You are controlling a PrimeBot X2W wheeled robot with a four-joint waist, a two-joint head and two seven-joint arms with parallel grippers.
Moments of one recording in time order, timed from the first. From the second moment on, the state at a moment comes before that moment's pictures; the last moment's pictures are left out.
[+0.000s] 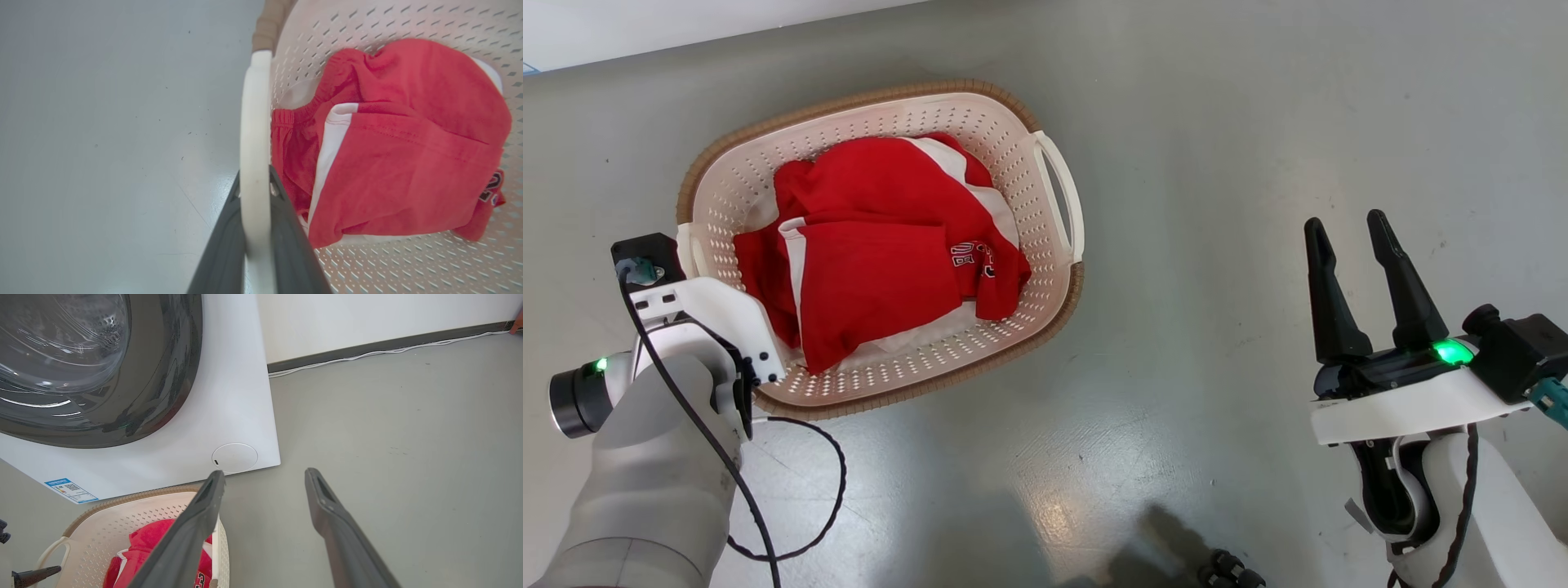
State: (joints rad) left arm -0.89 0.20 -0.22 1.29 -0.44 0.19 -0.09; right arm -0.29 -0.15 0.10 0.13 0.40 0.12 -0.25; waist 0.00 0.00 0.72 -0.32
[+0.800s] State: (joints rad) left arm -0.88 0.18 -0.22 1.30 -0.49 0.21 -0.13; right arm -0.29 -0.15 0.10 0.16 0.39 0.12 -0.25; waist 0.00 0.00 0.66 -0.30
